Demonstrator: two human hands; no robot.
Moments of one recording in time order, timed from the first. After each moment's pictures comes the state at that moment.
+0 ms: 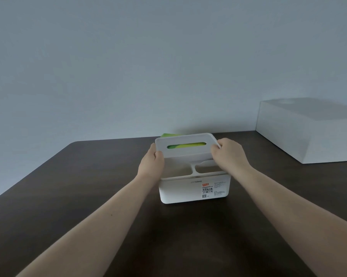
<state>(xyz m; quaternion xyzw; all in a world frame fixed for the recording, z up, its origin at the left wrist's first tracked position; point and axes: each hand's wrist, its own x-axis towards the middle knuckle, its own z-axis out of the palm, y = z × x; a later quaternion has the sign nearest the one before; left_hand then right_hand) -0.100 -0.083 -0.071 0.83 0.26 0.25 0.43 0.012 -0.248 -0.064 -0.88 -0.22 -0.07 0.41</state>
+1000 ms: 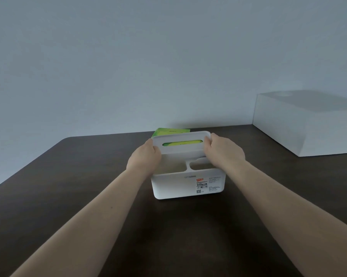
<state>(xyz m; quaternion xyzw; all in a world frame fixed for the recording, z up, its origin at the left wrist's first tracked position) -0.085 -0.075 -0.073 0.90 0.31 0.19 0.26 0.021 -0.245 -0.074 -0.93 -0.23 -0.10 0.26</state>
